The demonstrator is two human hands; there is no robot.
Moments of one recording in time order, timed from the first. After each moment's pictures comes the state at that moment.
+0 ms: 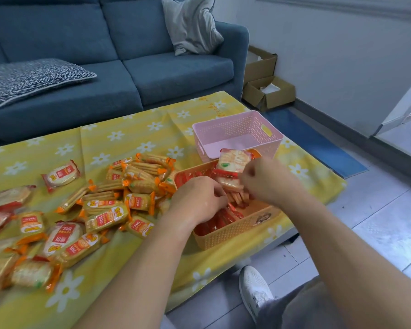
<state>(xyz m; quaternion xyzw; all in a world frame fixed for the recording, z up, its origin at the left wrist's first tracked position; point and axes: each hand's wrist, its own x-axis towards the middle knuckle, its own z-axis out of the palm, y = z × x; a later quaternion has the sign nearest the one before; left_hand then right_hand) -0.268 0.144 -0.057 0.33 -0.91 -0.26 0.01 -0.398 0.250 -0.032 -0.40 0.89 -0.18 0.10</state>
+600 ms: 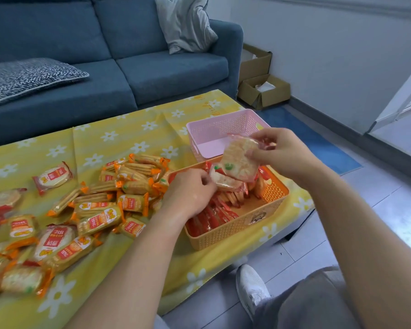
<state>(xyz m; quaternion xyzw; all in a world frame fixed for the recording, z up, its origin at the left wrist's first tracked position) -0.277 0.133 -0.062 0.38 -0.86 -0.32 0.08 -0.439 0.265 -0.003 -0.34 0.82 -0.42 0.20</state>
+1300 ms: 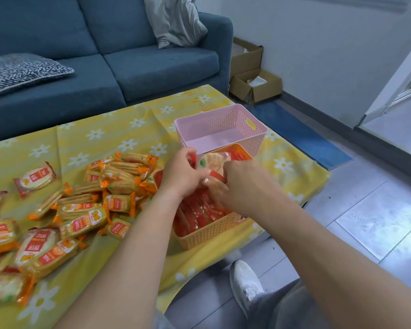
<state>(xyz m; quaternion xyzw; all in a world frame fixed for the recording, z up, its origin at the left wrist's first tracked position) -0.311 0.119 -0.071 0.38 -0.80 -0.41 0.19 -0.376 0.261 -0.030 -0.45 0.89 -0.09 0.02</state>
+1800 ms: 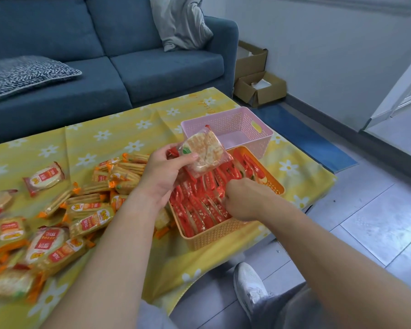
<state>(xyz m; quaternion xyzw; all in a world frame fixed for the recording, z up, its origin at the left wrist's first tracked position) -0.274 0.106 -0.044 0.33 -0.54 -0.73 0.27 -0.381 0.250 -0.049 -0.47 0.87 -0.01 0.18</state>
